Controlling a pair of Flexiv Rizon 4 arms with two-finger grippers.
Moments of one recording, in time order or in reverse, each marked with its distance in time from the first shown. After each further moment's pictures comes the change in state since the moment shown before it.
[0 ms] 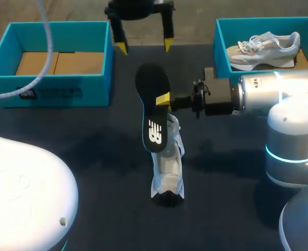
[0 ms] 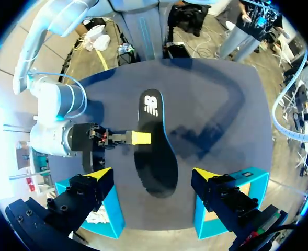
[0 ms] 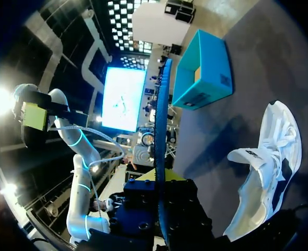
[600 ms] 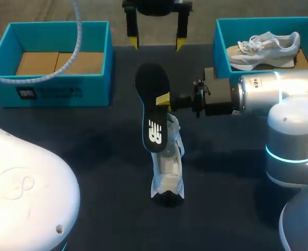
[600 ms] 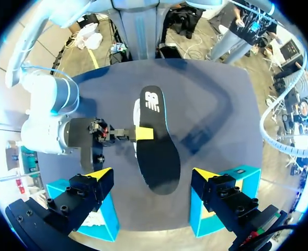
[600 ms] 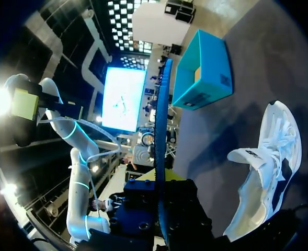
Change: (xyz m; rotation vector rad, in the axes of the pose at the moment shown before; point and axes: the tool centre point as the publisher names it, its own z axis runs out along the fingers) left arm -0.017 0.010 0.001 0.020 0.102 -0.018; right arm 0.000 0.000 0.000 0.000 0.000 0.000
